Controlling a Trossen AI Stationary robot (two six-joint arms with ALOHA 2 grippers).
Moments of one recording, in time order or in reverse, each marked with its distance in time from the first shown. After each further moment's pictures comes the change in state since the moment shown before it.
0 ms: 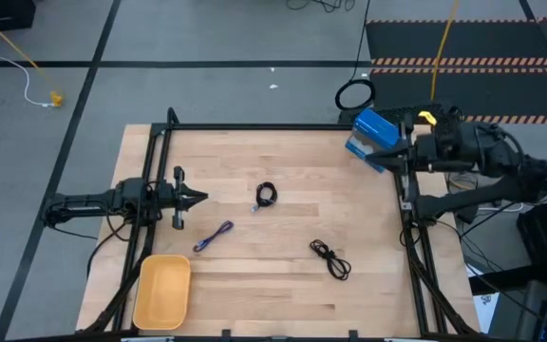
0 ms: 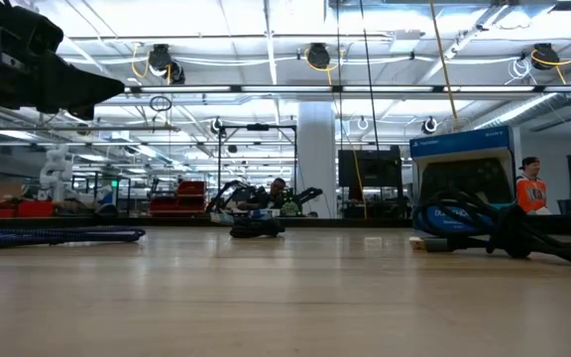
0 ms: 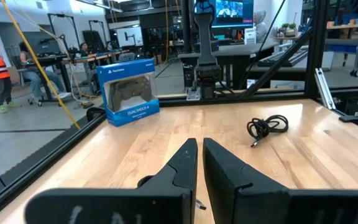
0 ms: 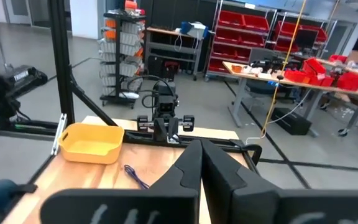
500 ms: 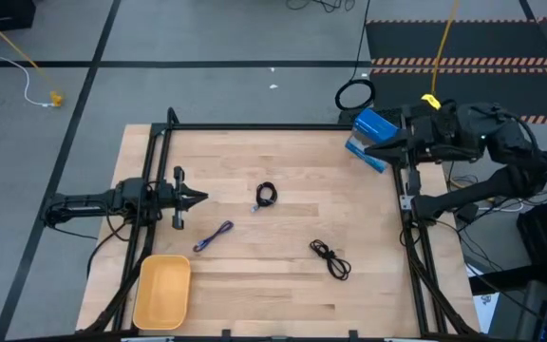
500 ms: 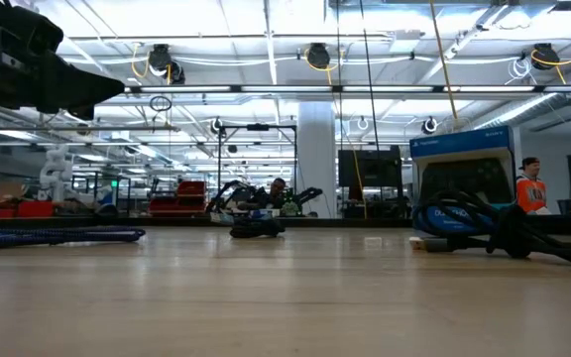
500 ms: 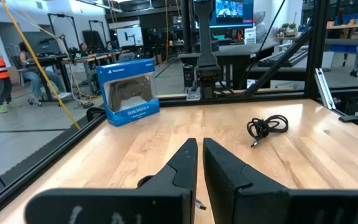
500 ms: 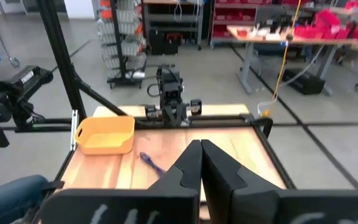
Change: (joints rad) left arm 0.000 0.000 0.000 0.000 0.000 0.000; right arm 0.000 0.207 0.373 -0.322 0.001 0.135
